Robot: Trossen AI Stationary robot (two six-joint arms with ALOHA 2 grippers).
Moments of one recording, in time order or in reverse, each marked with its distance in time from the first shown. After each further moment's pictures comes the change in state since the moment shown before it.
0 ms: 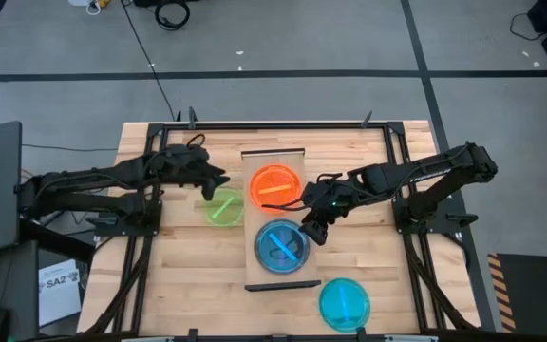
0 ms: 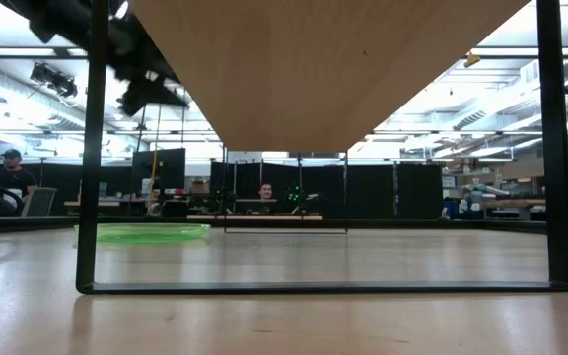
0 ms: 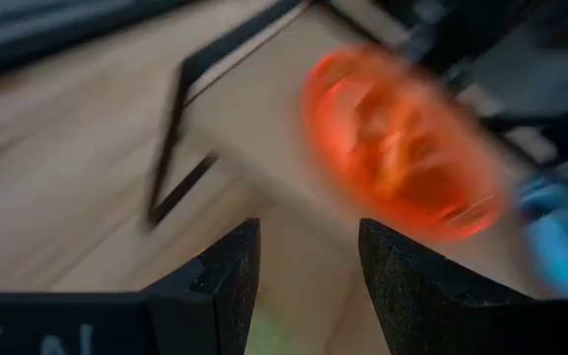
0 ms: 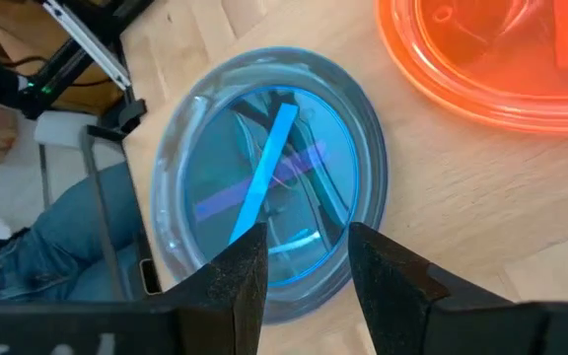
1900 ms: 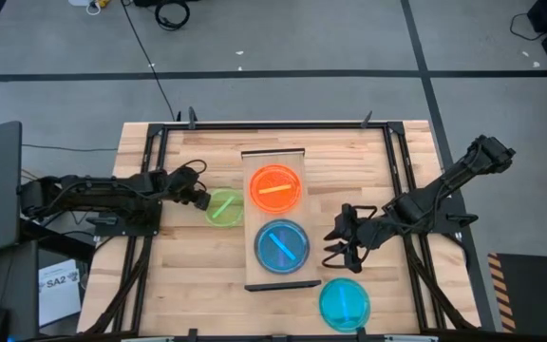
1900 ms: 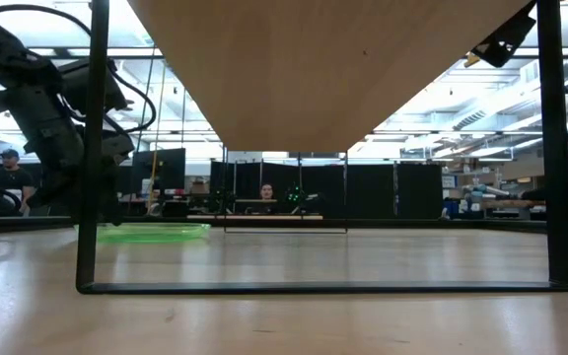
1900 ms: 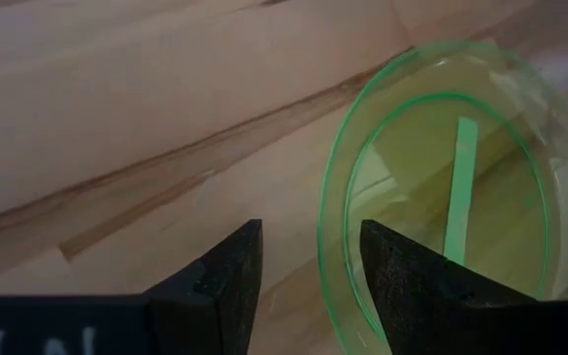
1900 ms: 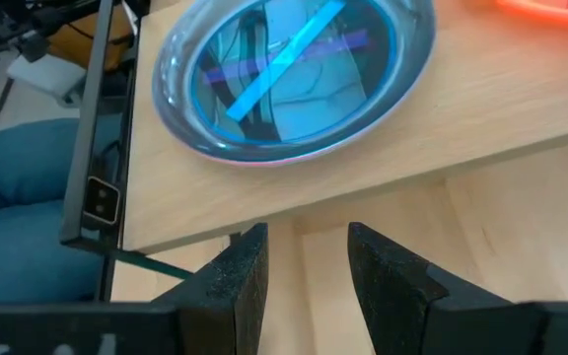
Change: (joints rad) left arm 0.073 0.082 -0.388 -0.016 -0.041 -0.299; right arm 0.335 -0.261 -0.450 0.293 0.372 -0.120
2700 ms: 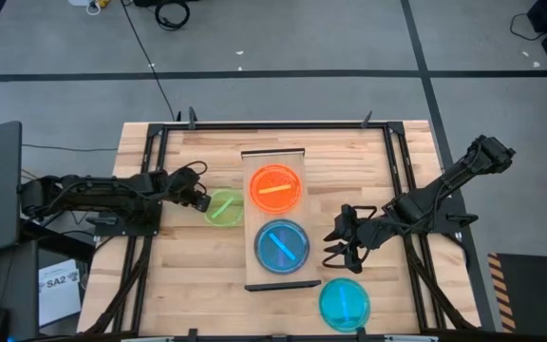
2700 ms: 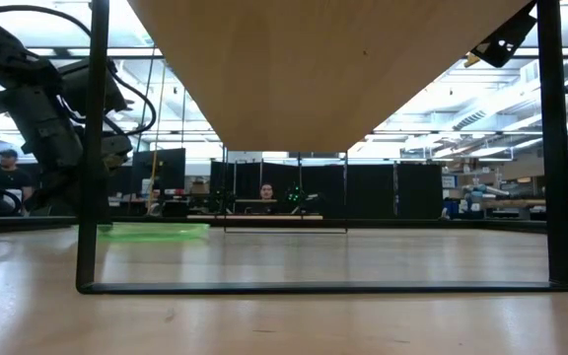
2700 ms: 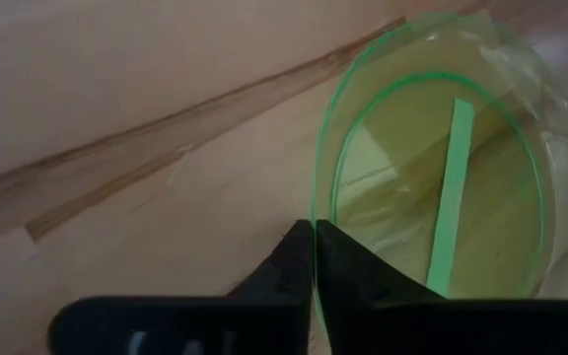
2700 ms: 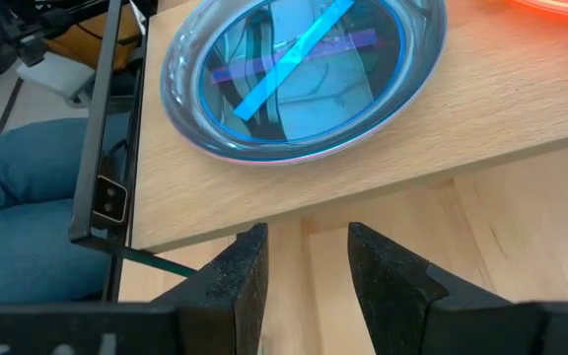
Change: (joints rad) left arm -0.001 0.002 -0.002 -0.002 0.035 0.000; right arm 0.000 0.000 -0.002 0.010 -0.014 0.000
